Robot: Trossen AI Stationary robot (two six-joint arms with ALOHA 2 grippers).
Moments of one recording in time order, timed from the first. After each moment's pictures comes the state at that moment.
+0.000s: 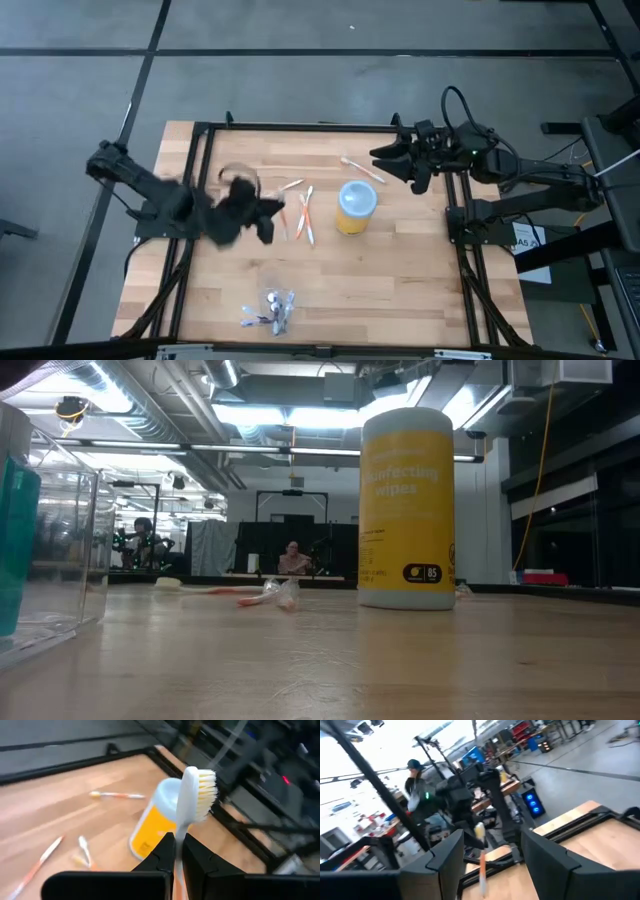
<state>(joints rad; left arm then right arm) -0.48 1.23 1.26 -0.70 -0.86 -1.05 -0.11 0.98 1.02 0.03 -0.15 0.57</state>
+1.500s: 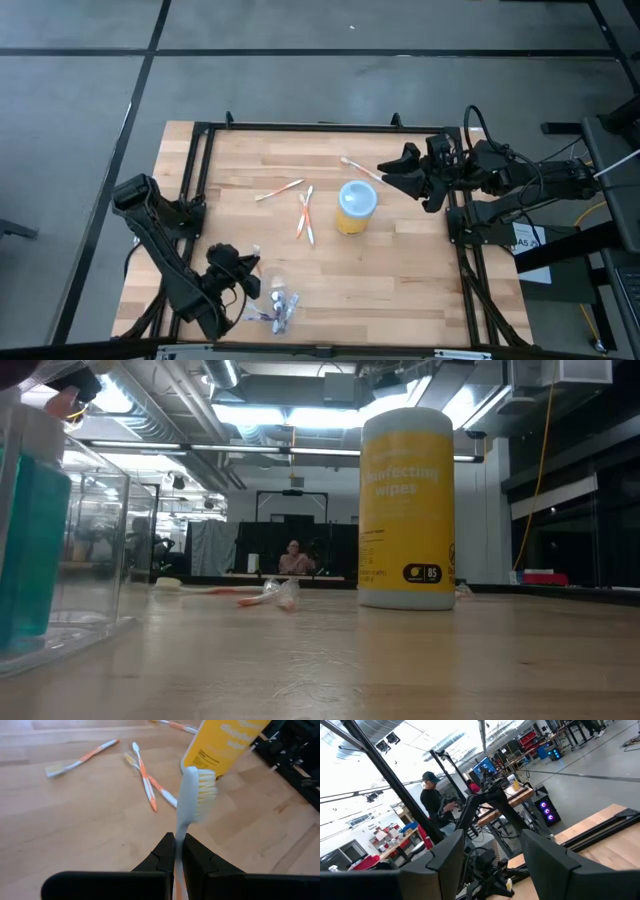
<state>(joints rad) -0.96 1.70 1.26 -1.32 -0.97 -2.26 0.15 0.95 1.02 0.07 0.10 0.59</state>
